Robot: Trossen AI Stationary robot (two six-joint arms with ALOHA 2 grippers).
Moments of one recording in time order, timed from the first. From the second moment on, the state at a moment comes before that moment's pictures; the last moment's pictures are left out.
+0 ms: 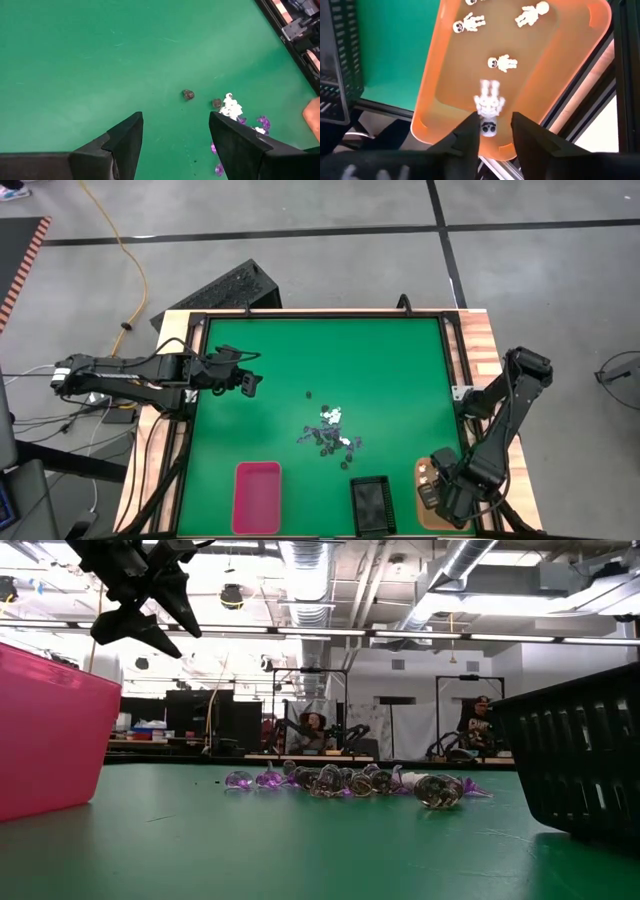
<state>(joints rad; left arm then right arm) 0.03 0.86 0.74 -0.58 -0.35 -0.95 1.01 1.49 1.21 -1.14 -0.13 2.25</state>
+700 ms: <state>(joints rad) 0.03 0.86 0.74 -0.59 -0.24 -0.95 0.51 1.45 1.21 -1.03 0.13 1.71</state>
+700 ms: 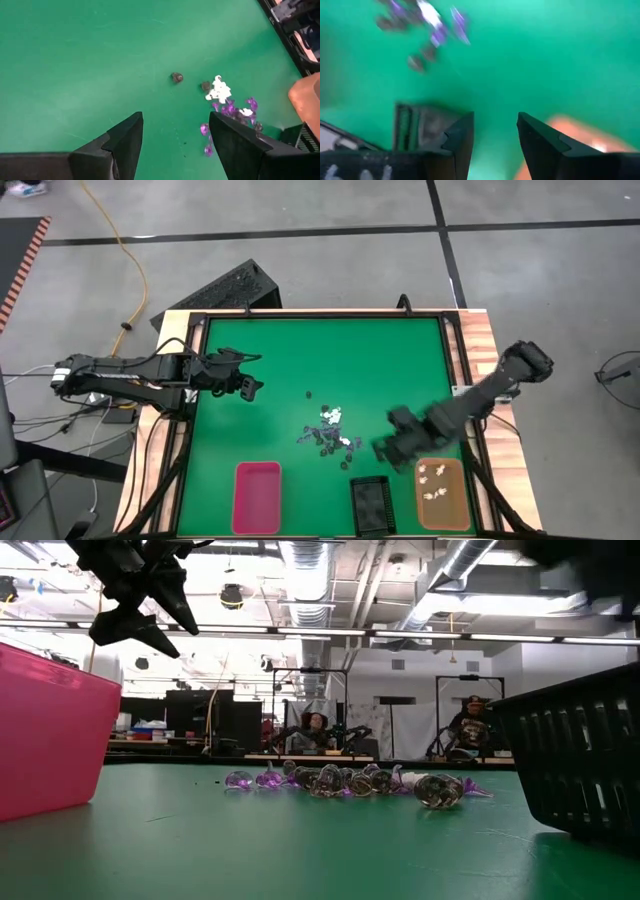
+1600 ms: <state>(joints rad) 0.15 0.86 0.74 -0.60 -0.04 -0.71 0.00 1.86 1.28 -0.51 -0.03 0.21</state>
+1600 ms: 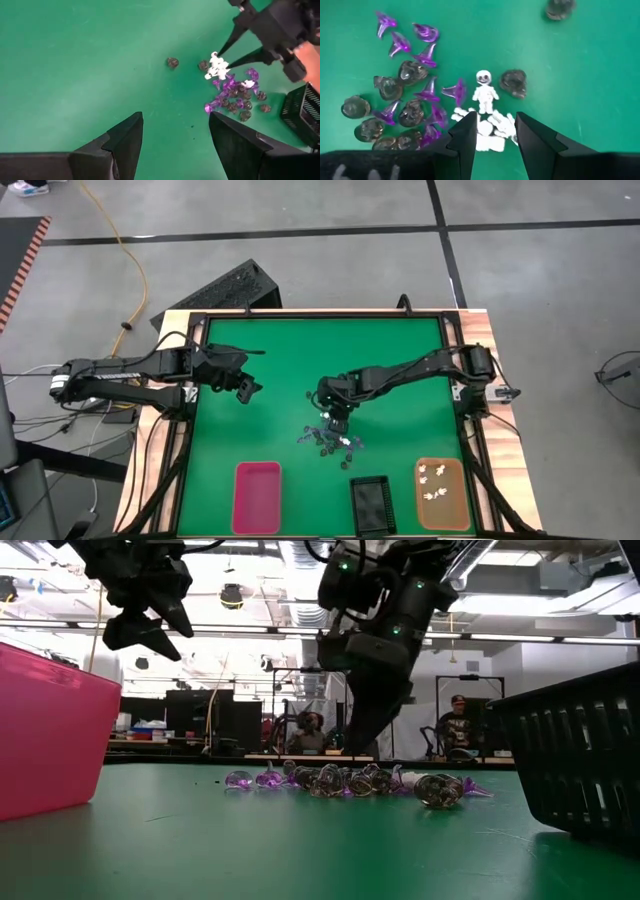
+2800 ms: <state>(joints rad) 0.15 0.86 0.74 -0.65 -0.06 -0.72 0.01 1.93 1.28 -0.60 -0.05 -0.01</state>
